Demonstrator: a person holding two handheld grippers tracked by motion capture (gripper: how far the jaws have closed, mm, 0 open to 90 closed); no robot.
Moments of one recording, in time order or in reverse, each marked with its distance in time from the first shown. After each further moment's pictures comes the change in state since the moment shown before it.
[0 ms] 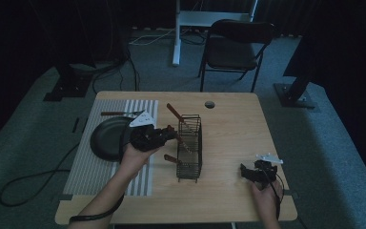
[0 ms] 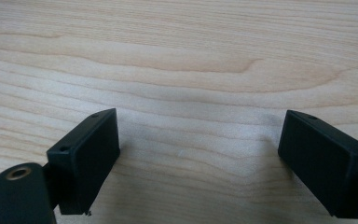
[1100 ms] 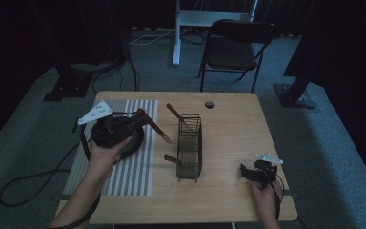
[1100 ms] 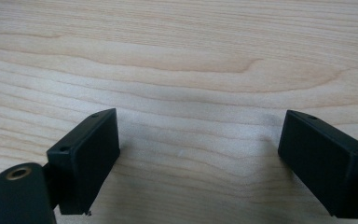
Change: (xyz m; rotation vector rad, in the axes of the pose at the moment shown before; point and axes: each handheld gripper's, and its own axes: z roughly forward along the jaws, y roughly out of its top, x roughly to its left) left arm 0.003 0.024 -0.101 -0.243 0.085 -0.036; right arm 0.000 0.000 0.000 0.002 0.000 -0.001
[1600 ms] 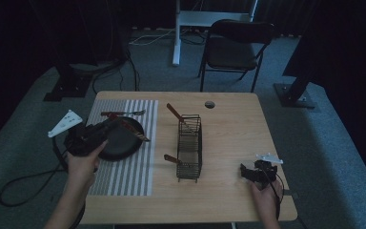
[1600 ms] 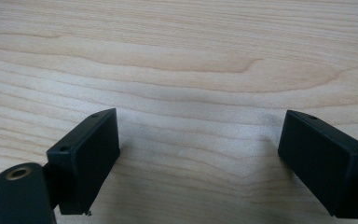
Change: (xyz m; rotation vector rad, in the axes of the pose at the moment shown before) left arm 0.026 -0.033 -0.053 -0.040 0.225 -0.081; right arm 0.000 0.000 0.000 -0.001 0.000 0.000
